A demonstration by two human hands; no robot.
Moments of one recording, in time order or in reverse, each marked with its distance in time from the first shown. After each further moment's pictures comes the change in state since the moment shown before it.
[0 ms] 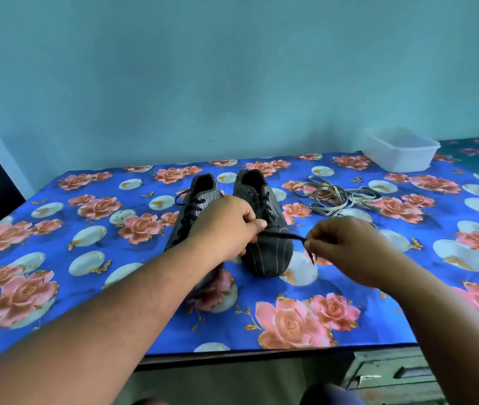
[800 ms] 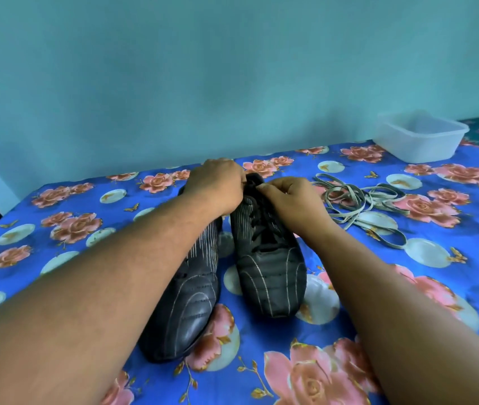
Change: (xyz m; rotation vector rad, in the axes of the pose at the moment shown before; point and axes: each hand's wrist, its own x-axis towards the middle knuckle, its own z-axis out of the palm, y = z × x) left_hand 0.136 -0.017 -0.013 0.638 0.135 0.128; right_hand 0.159 -0.013 0.067 0.420 0.279 0.002
